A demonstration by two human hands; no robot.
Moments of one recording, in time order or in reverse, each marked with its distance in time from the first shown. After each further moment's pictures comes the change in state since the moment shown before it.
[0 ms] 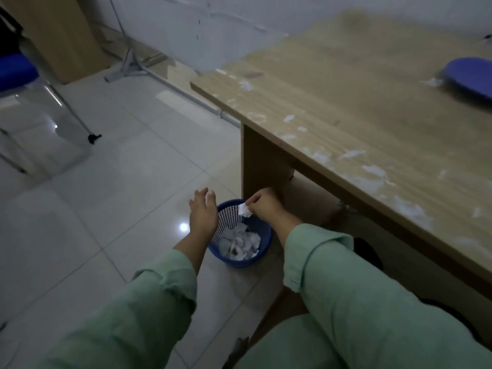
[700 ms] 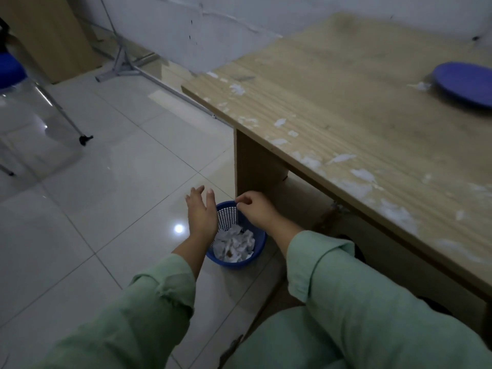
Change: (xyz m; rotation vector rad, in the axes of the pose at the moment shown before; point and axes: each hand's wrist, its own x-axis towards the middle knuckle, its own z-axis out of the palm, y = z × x) left_hand -0.004 0.010 0.011 -0.052 0.107 0.087; right_hand -0.011 0.006 -0.002 0.011 -0.118 -0.117
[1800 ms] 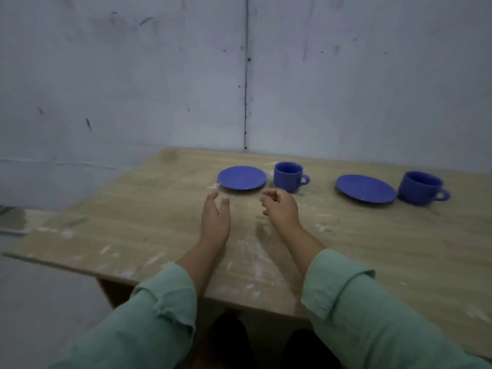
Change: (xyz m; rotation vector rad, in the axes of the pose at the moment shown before) left_hand -0.147 0.304 0.159 -0.326 -0.428 0.557; right_hand -0.194 0.028 -0.309 0.403 1.086 -0.214
